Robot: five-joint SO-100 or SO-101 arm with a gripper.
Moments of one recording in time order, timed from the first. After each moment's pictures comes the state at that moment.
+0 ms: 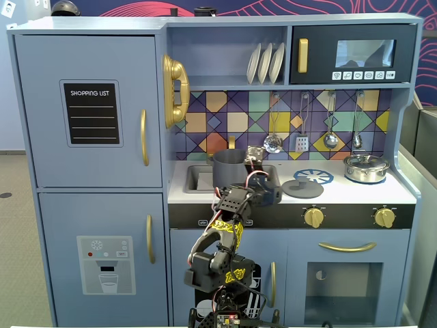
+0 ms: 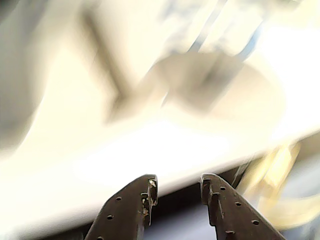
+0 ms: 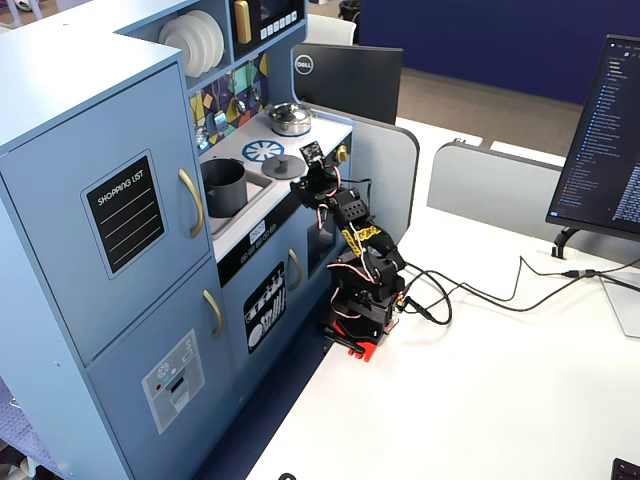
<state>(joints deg) 29.2 159.9 137.0 31.1 -98.6</state>
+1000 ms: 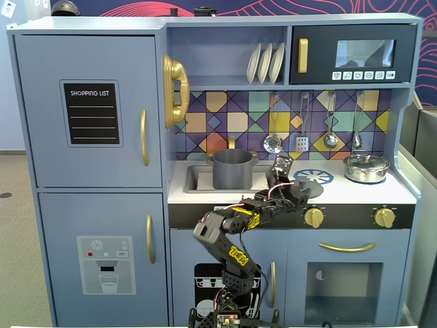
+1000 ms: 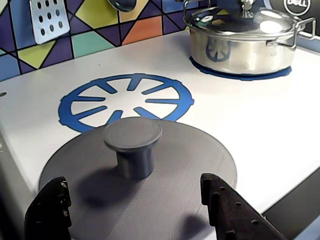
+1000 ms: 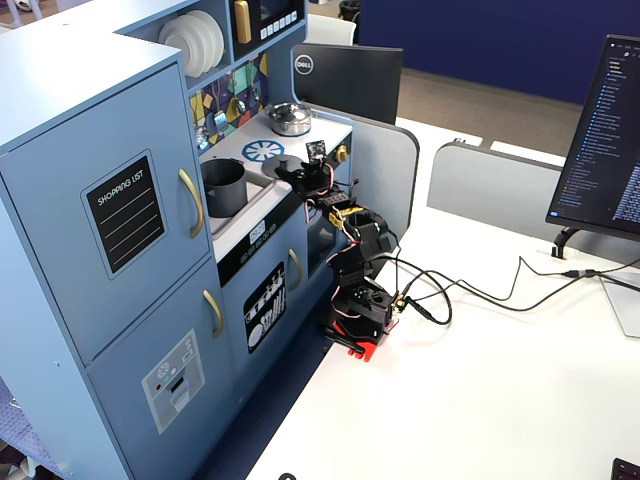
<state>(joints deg) 36.0 128.0 140.9 -16.0 -91.1</state>
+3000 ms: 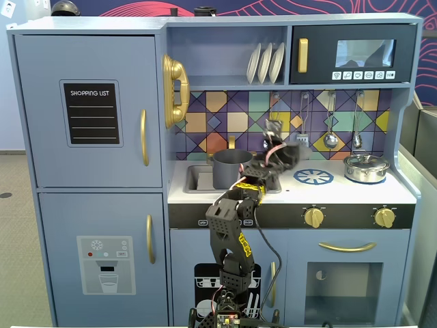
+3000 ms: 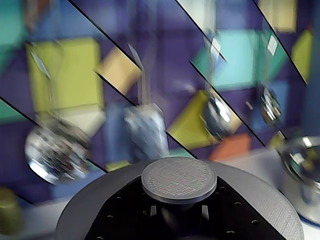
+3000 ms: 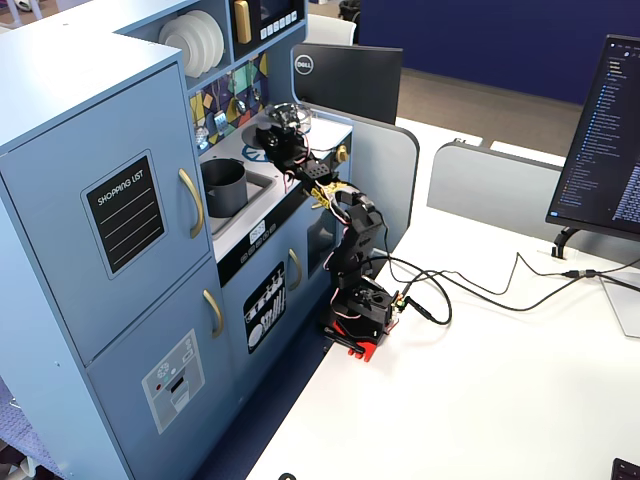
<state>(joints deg) 24.5 114.1 104.9 -4.1 -93.7</state>
